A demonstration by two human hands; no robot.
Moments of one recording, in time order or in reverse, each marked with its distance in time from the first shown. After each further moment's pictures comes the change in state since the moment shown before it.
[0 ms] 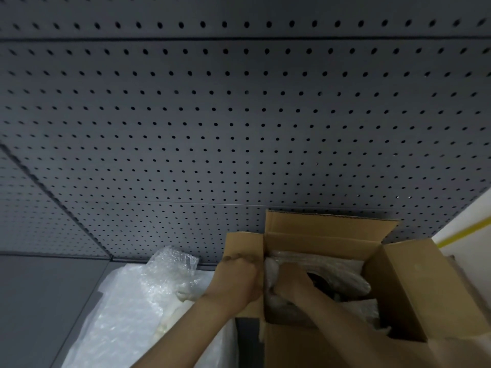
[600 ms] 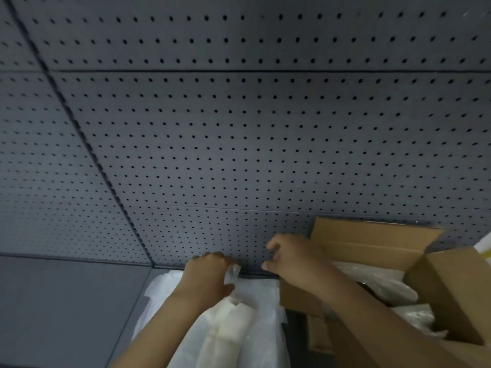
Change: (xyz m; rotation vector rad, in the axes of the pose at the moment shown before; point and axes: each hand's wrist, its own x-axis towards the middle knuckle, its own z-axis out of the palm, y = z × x) left_hand -0.093 -0.142 -0.014 -0.079 0.097 -0.152; right_hand -0.087 -0.131 -0.027 -0.056 0.242 -0.350
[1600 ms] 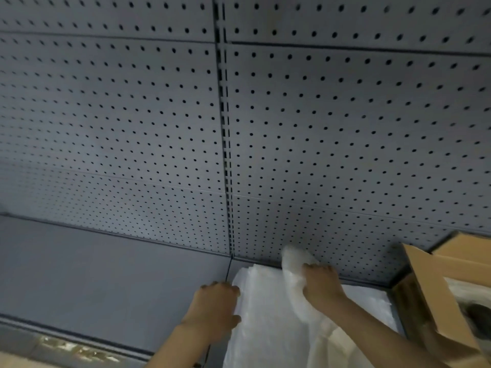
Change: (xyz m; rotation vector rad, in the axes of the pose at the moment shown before) left_hand -0.071 -0.231 0.063 -0.115 -0.333 -0.072; right_hand 0.114 -0.113 0.200 -0.513 -0.102 0.042
